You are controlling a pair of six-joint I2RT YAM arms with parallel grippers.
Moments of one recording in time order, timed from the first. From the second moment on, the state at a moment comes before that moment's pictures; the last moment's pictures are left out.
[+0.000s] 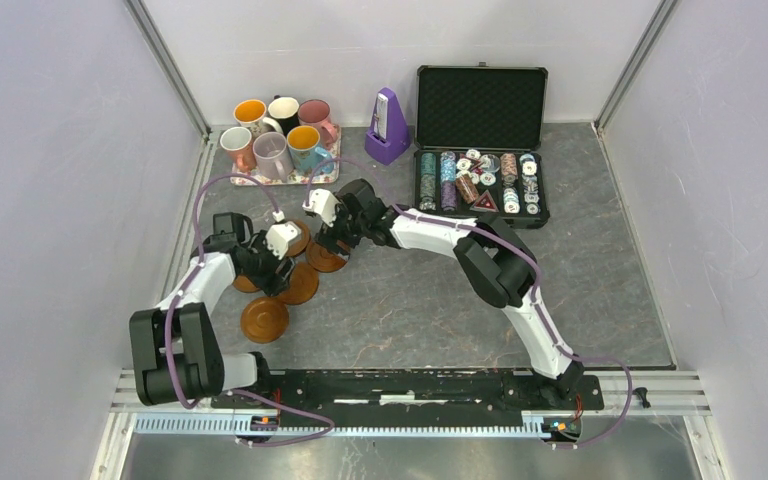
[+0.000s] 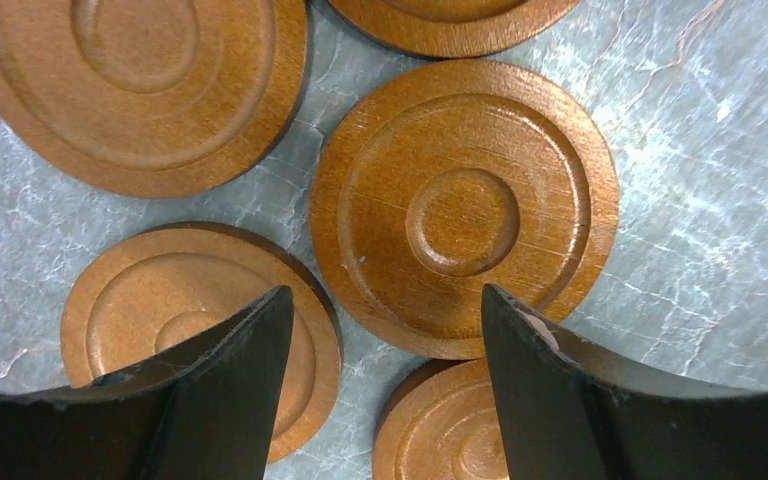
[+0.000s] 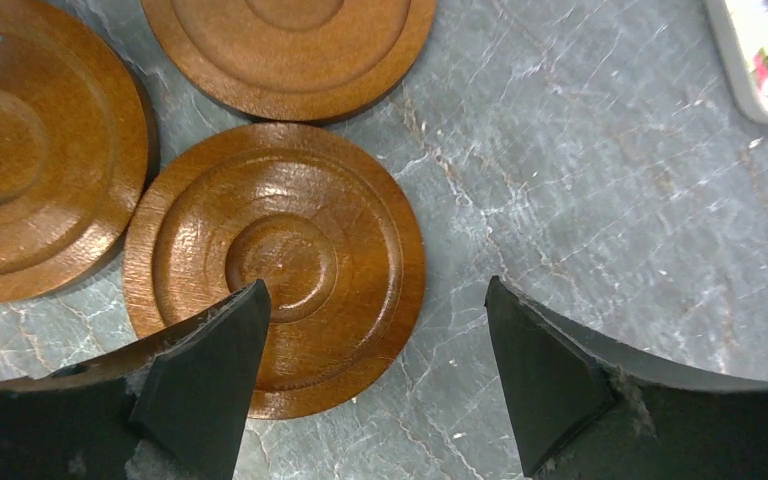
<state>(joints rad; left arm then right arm) 0.16 1.29 0.68 -0.55 0.46 0.84 0.86 2.27 1.68 -0.08 -0.22 -0.36</state>
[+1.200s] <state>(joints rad) -0.21 1.37 0.66 -0.41 0.35 1.01 0.67 1.71 0.91 -0.10 -0.21 -0.53</state>
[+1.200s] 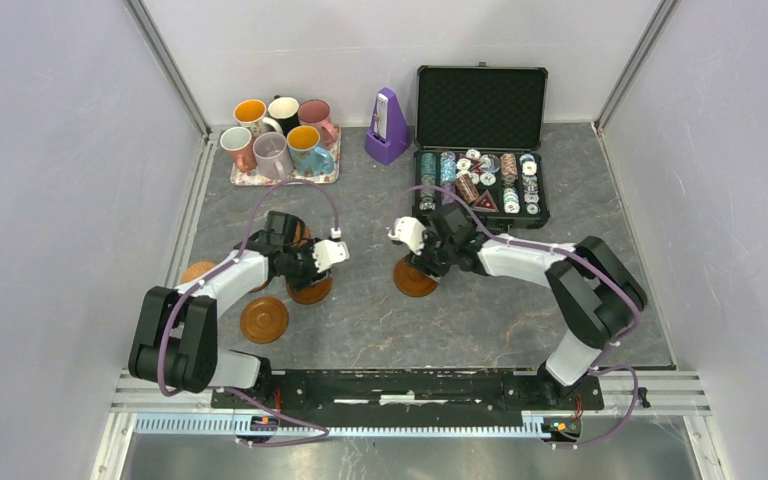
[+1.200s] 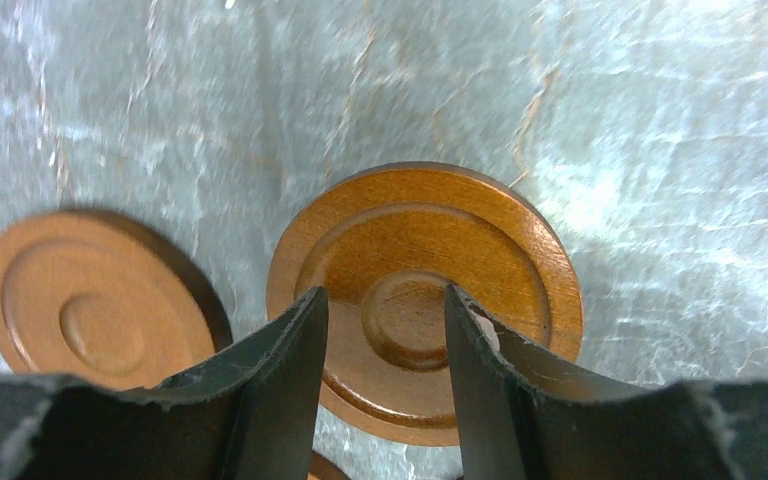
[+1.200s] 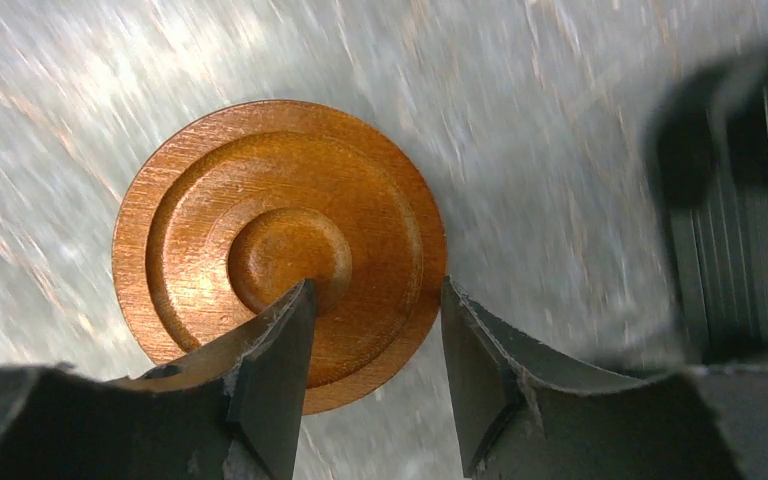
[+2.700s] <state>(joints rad) -0.98 2.37 1.98 -0.61 0.24 0.43 -0.41 1.55 0.86 -0.58 -0.29 -1.21</state>
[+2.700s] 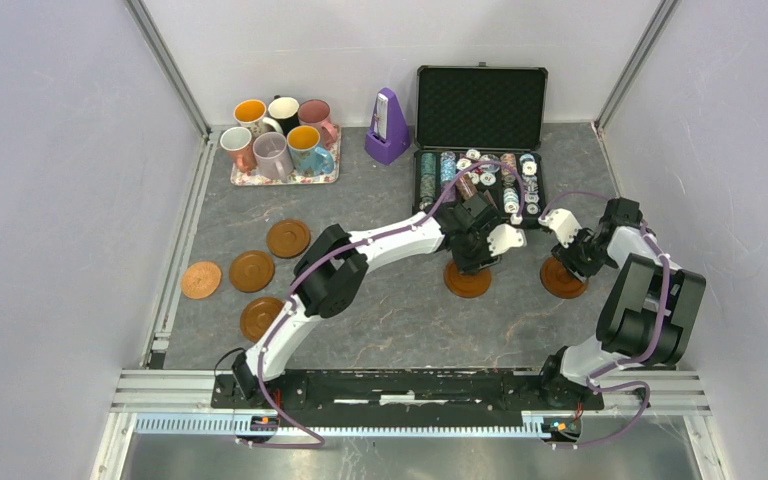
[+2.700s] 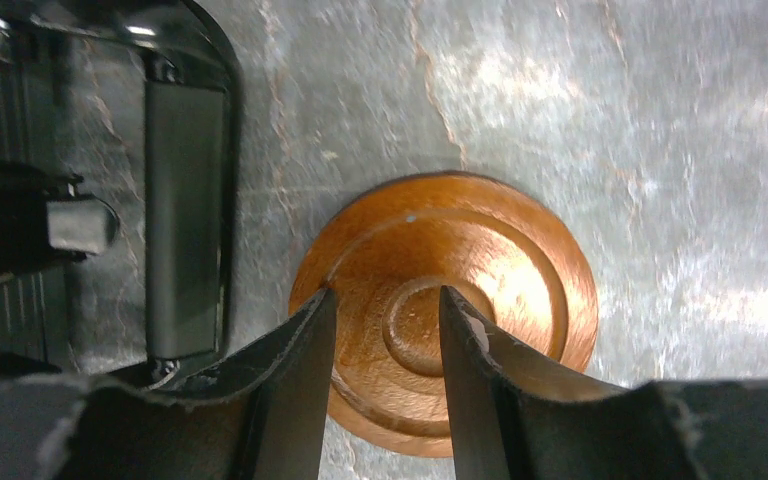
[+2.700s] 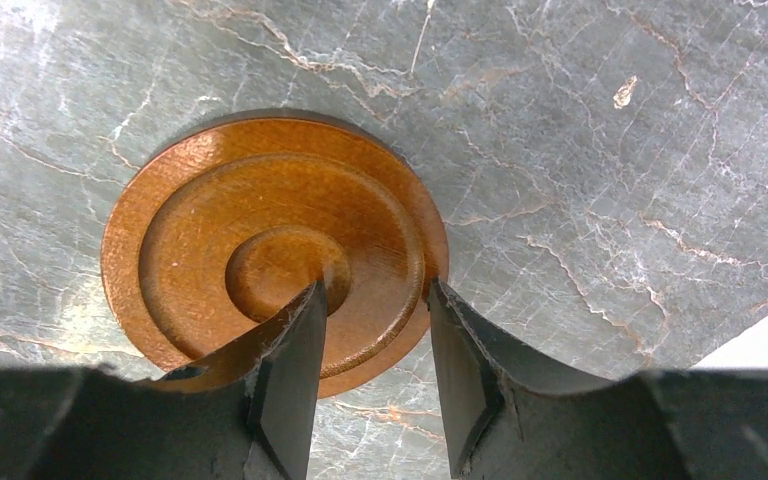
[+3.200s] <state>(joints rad) -0.98 2.42 2.07 -0.60 0.26 0.35 -0.41 1.62 0.94 -0.63 -0.29 -1.14</state>
